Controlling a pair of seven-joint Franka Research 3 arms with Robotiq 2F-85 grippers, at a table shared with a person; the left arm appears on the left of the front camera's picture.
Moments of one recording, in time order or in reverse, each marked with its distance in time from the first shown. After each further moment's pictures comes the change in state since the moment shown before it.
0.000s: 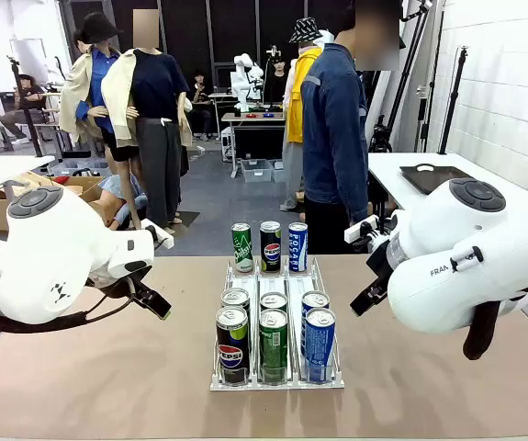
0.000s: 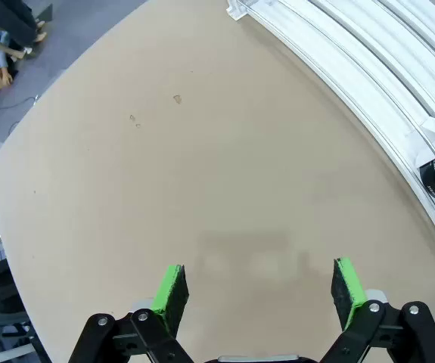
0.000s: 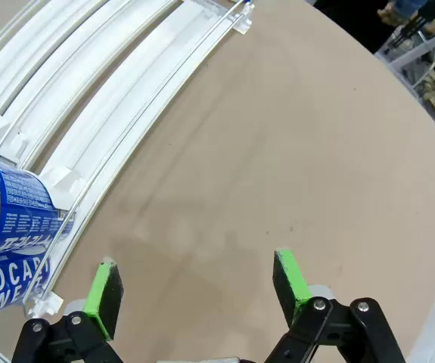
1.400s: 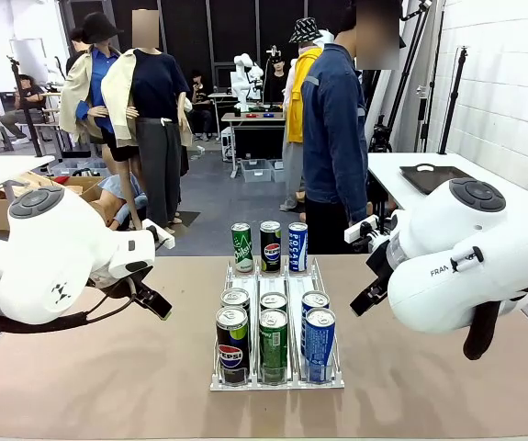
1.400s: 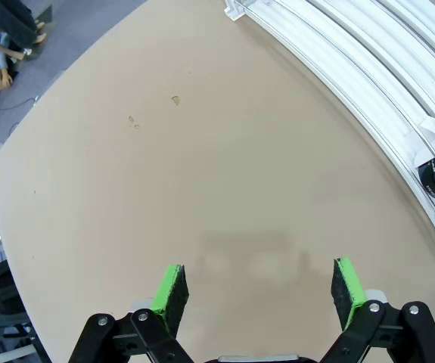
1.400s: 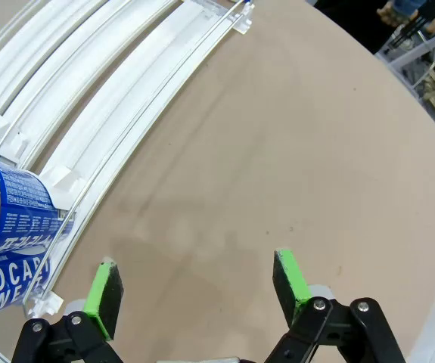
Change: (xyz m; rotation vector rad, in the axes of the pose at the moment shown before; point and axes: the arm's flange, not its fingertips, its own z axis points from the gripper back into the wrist) left arm 0.001 -0.002 0.000 0.001 0.000 -0.005; right arm 0.000 0.000 0.000 0.000 0.000 0.000
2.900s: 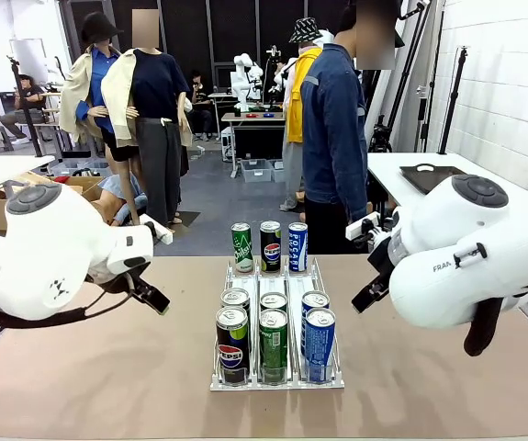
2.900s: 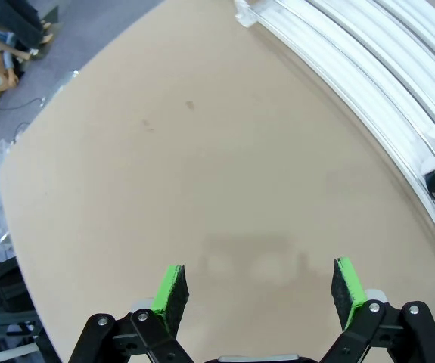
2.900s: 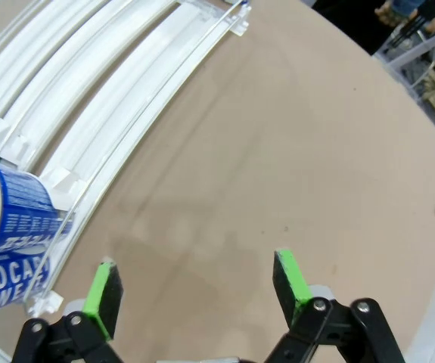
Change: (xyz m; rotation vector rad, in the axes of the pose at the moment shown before) left arm 0.007 0.011 0.009 0.027 -0.014 0.012; right arm 0.004 -0.008 0.010 -0.005 -0.004 -0.015
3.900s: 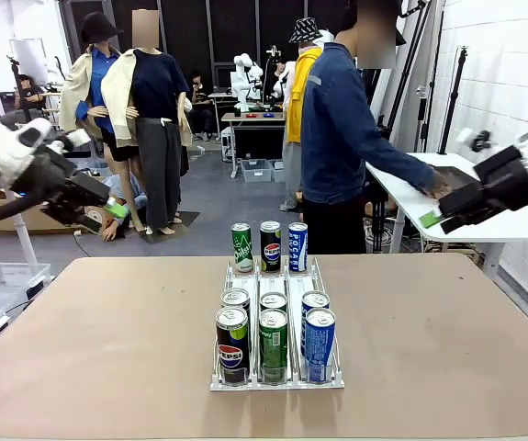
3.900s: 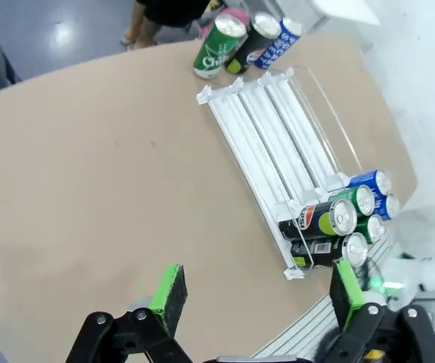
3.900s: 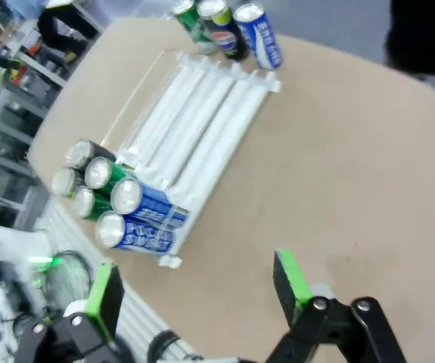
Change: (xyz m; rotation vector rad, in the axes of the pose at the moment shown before) left arm 0.027 0.167 0.121 -0.567 -0.094 0.443; right arm -0.026 -0.172 0.139 0.573 -0.215 -0.320
